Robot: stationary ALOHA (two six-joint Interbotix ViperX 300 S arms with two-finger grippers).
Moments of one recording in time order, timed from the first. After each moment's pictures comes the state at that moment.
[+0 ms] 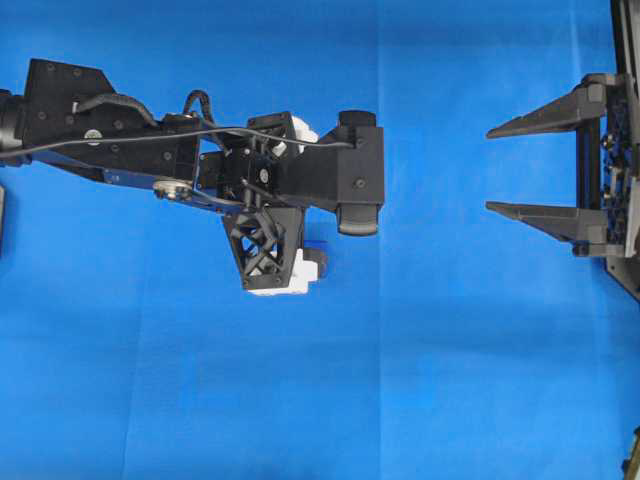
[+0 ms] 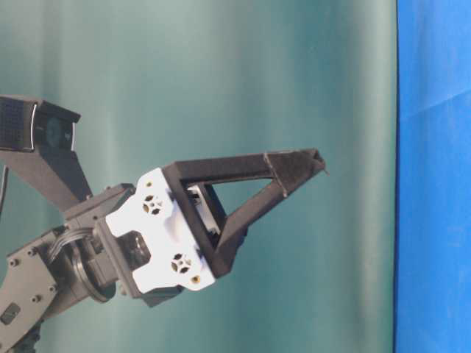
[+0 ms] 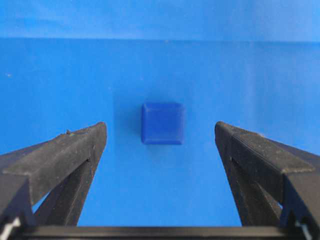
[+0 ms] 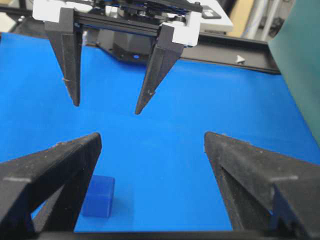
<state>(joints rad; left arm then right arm) -0.05 0.08 0.11 0.01 0.77 -0.07 -0.03 -0.88 1.15 0.01 -0.24 0.01</state>
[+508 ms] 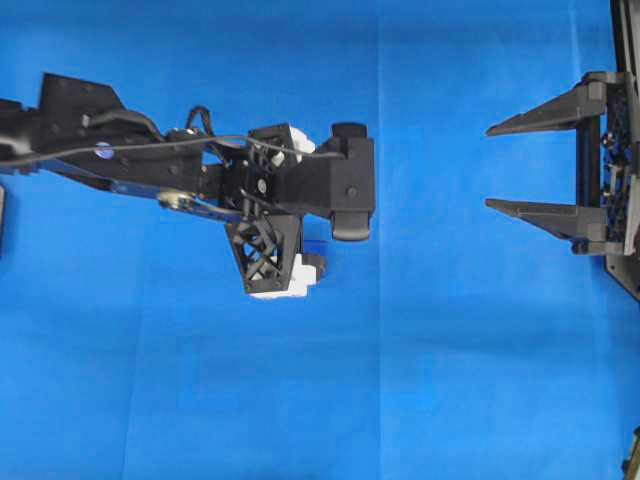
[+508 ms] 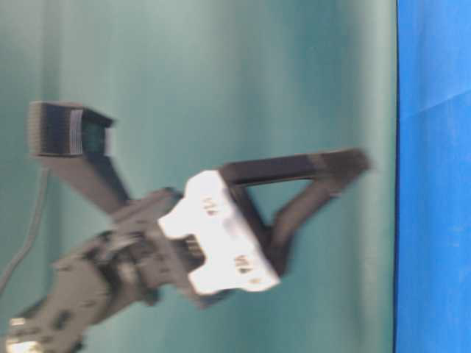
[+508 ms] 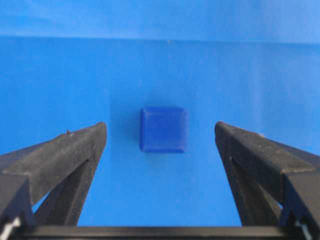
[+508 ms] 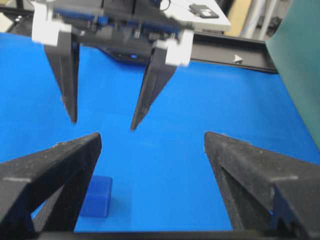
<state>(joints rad) -0.05 0.10 0.21 0.01 0.64 -0.08 -0.04 -0.88 1.15 0.01 -0.24 0.01</state>
